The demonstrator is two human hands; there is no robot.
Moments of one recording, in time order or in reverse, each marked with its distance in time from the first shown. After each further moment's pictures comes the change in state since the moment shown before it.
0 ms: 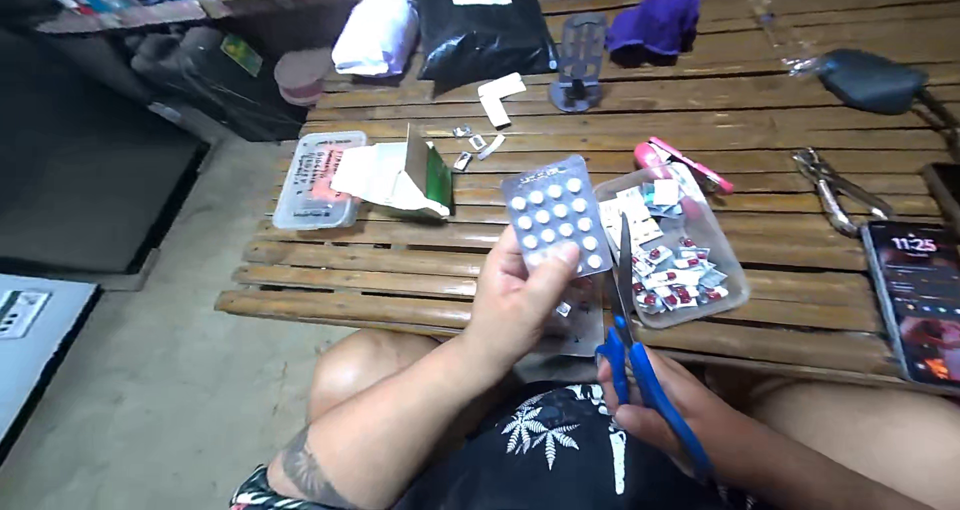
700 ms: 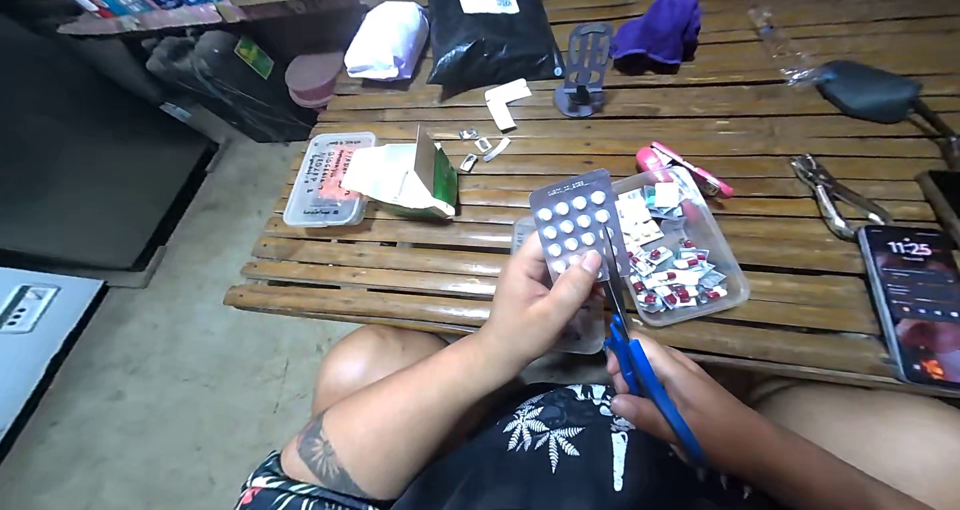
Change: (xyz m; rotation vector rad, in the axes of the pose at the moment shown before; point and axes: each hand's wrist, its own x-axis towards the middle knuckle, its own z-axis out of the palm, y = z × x) left_hand -0.003 -0.009 0.004 0.053 -0.092 0.053; right_hand -0.001 -0.005 -0.003 -0.281 0.113 -0.009
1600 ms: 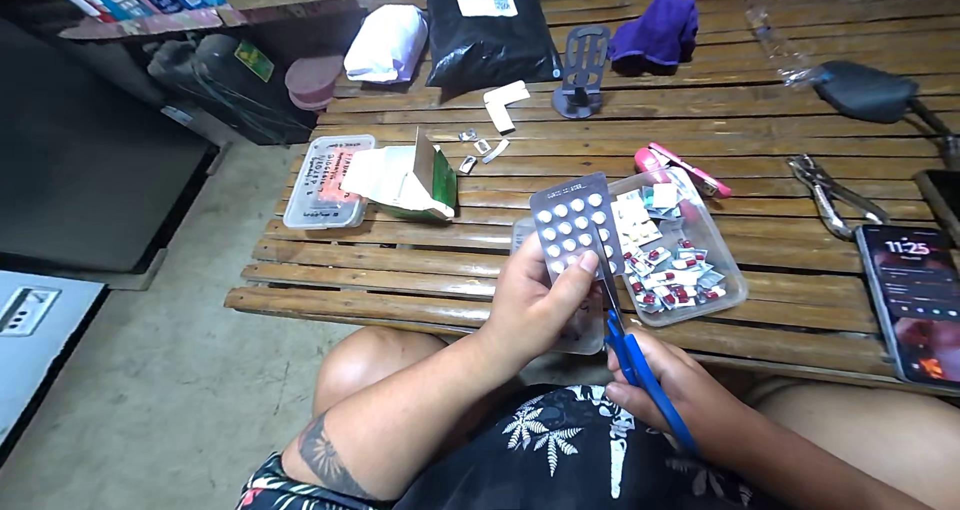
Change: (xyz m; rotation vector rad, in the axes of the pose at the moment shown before) left_hand 0.000 -0.004 -0.001 0.018 0.004 0.006; right_hand 0.003 0.005 0.002 -0.039 0.060 0.009
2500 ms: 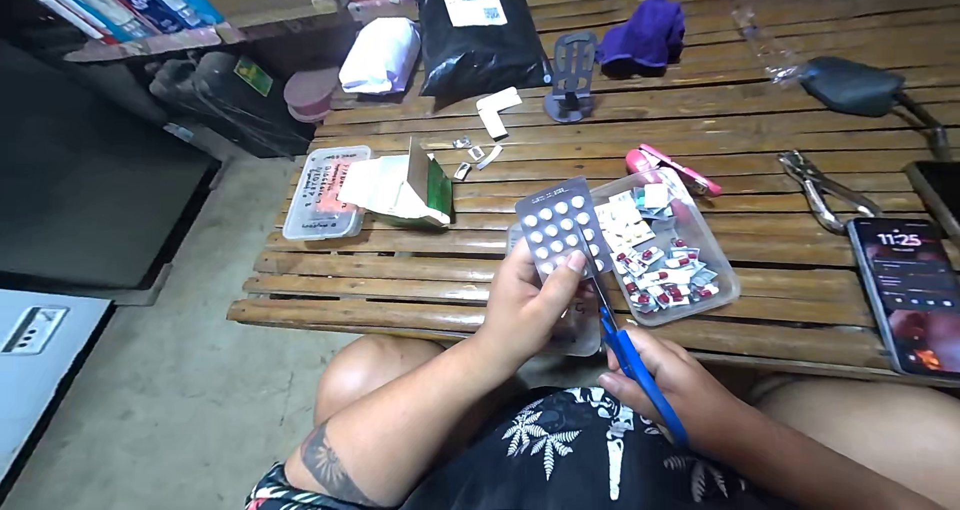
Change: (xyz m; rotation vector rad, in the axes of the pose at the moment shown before) left_hand 0.000 -0.002 0.000 0.028 0.018 -0.035; right_hand 0.002 0.000 0.001 -0.032 0.054 0.025
